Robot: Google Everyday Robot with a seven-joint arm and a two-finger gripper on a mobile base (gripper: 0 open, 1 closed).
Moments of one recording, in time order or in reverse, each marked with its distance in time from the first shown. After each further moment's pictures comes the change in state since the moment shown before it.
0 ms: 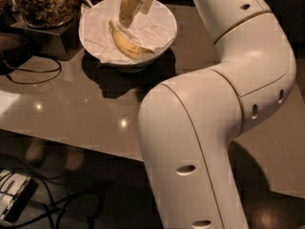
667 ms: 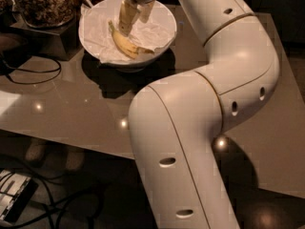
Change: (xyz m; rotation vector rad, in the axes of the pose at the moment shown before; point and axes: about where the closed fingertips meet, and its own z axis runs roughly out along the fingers) arm 0.002 -0.007 0.033 -0.001 0.062 0.022
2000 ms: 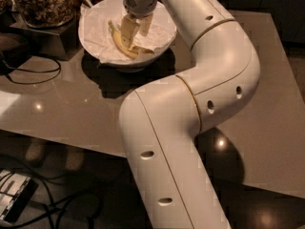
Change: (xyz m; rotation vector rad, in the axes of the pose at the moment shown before) arm 0.008 -0.009 0.050 -0.017 0.093 0.027
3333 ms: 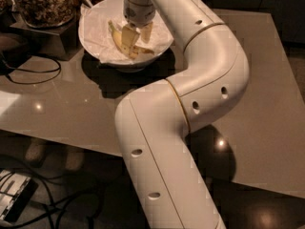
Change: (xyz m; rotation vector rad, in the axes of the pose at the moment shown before) arm 0.006 -0.006 0.031 -0.014 0.061 0.012
